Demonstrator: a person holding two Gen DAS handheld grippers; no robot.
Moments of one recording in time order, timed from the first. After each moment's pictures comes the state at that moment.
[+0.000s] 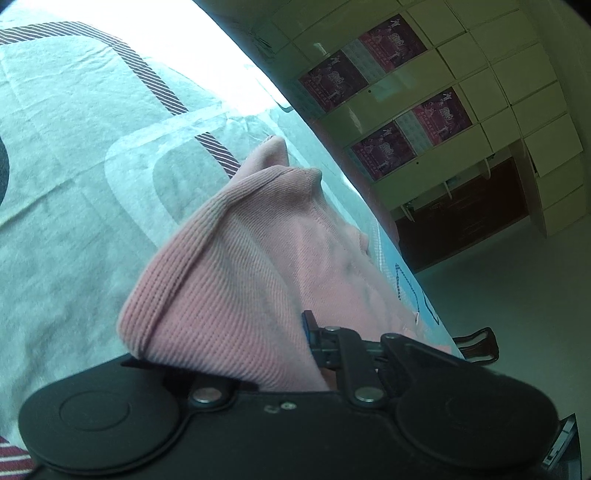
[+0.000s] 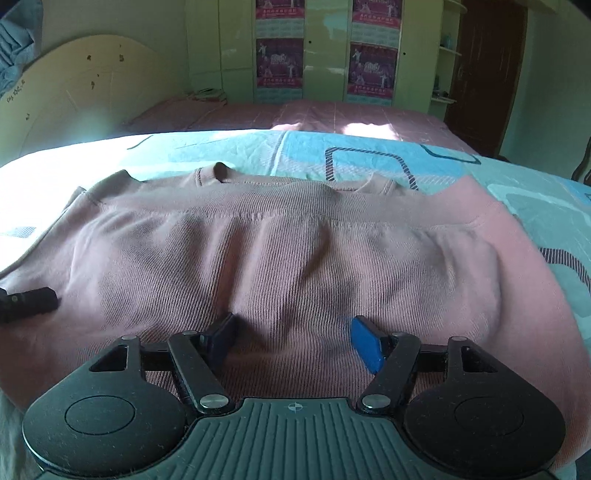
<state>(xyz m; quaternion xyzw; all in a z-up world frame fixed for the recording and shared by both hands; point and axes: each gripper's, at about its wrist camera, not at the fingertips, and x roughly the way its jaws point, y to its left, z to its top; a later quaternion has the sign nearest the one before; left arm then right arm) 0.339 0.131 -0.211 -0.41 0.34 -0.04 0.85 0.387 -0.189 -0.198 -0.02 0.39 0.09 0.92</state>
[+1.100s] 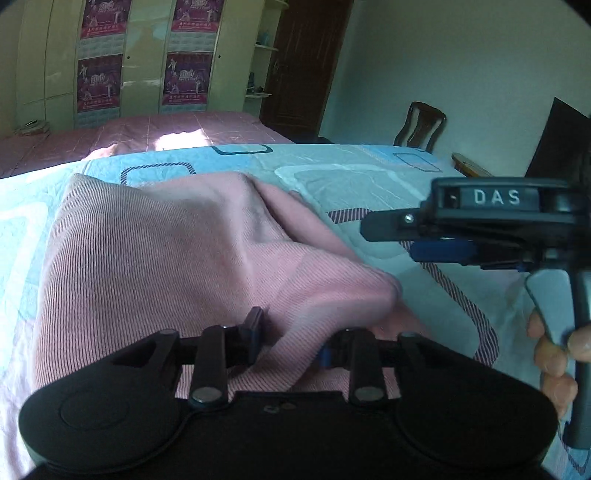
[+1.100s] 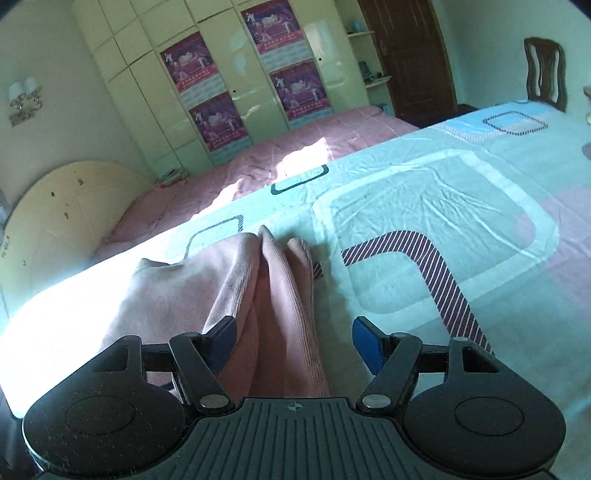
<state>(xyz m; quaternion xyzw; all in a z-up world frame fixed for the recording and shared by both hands) 0.345 -0.192 -0.168 0.00 0.36 -0.26 0.90 0.350 -0.444 -0.136 0.22 0.34 0.09 0.91</state>
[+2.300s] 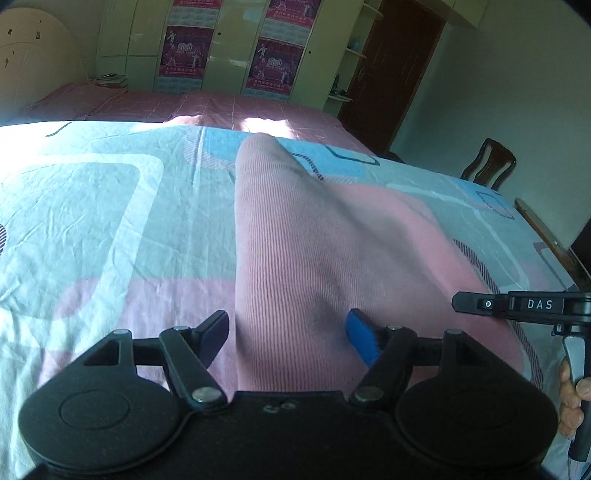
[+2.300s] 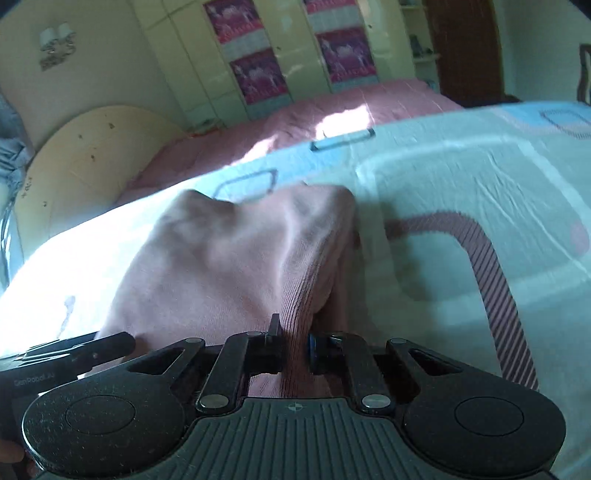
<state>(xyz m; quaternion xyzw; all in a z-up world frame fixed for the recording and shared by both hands) 0.369 -0.114 -0.171 -0.08 0.38 -0.14 0.91 0.363 -0.426 -0.159 0.17 0.40 0.12 0.89</state>
